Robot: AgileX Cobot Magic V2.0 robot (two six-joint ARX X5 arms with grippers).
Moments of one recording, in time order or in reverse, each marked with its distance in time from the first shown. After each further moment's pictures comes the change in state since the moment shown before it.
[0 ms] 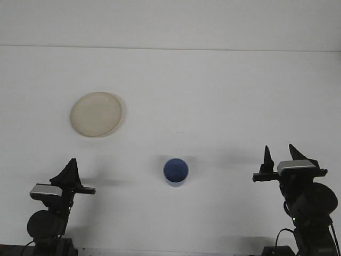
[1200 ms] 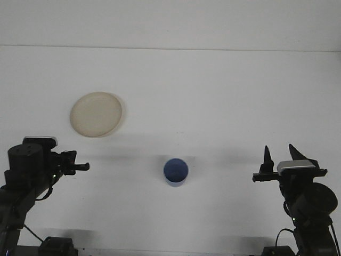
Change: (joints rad) left arm 0.000 0.836 1.017 -1.025 0.105 -0.046; right arm 0.000 0.000 0.000 0.000 0.000 0.000
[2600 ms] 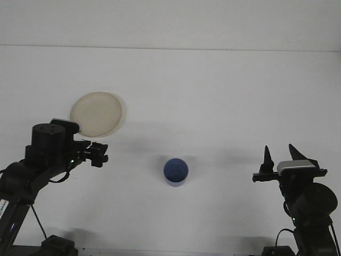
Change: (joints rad) left arm -0.217 0.205 0.172 0.014 0.081 -0.019; right arm 0.000 0.000 0.000 0.000 0.000 0.000
